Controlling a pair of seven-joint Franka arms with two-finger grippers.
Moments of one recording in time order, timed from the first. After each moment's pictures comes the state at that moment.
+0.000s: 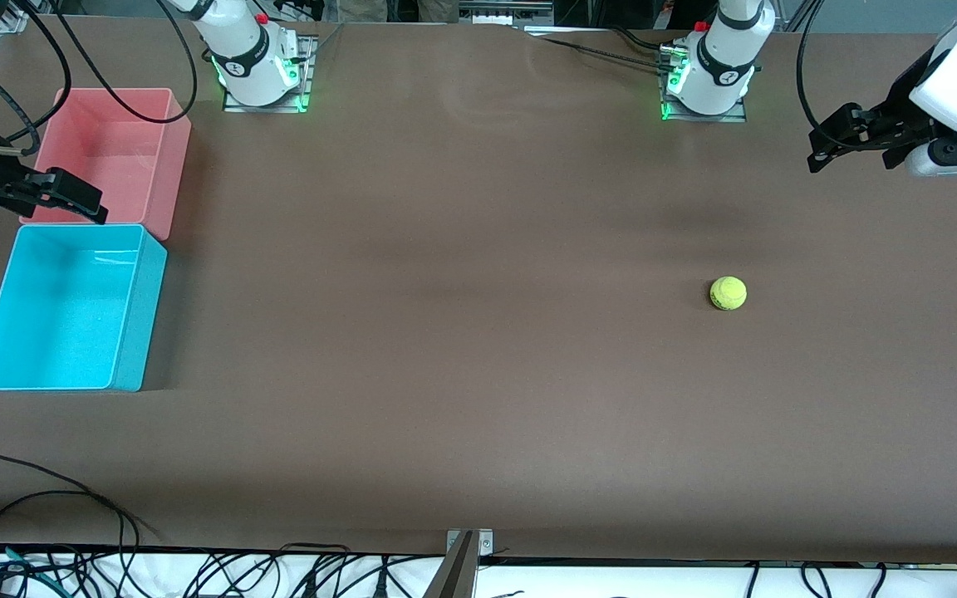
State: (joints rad) left arm 0.03 -0.05 -0.15 -1.55 -0.03 1.44 -0.21; right arm 0.05 0.09 -0.01 -1.49 0.00 1.54 0.12
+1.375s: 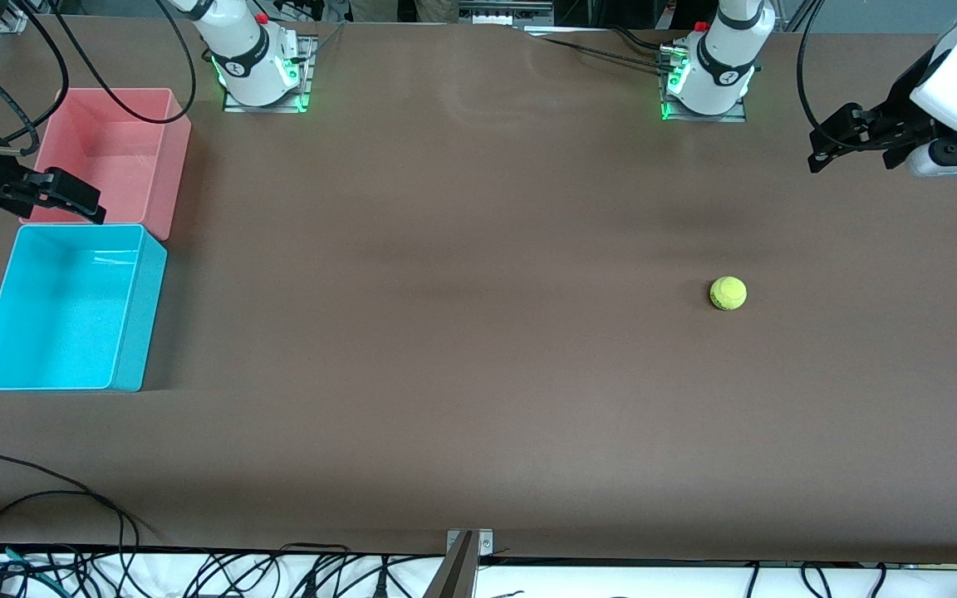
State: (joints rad) left arm 0.03 -0.05 -0.15 -1.55 -0.03 1.44 -0.21; right arm 0.05 0.09 -0.02 -1.49 0.00 1.54 0.11
